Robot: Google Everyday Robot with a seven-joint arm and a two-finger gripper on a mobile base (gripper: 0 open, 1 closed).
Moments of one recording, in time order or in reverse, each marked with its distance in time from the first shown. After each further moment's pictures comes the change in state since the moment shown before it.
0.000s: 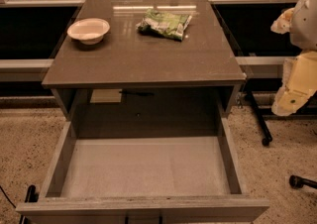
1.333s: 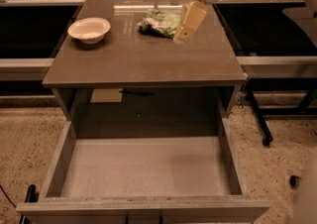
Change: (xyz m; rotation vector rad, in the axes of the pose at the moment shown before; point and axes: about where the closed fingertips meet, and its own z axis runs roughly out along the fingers) arm -0.204 -0.168 0.081 0.097 -0.458 -0.283
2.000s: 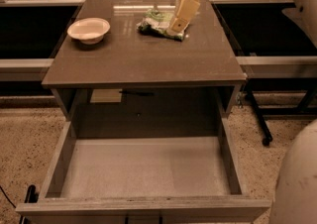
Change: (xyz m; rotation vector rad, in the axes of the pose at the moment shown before) arm -0.016 -0.024 0.005 0.027 -0.043 -0.017
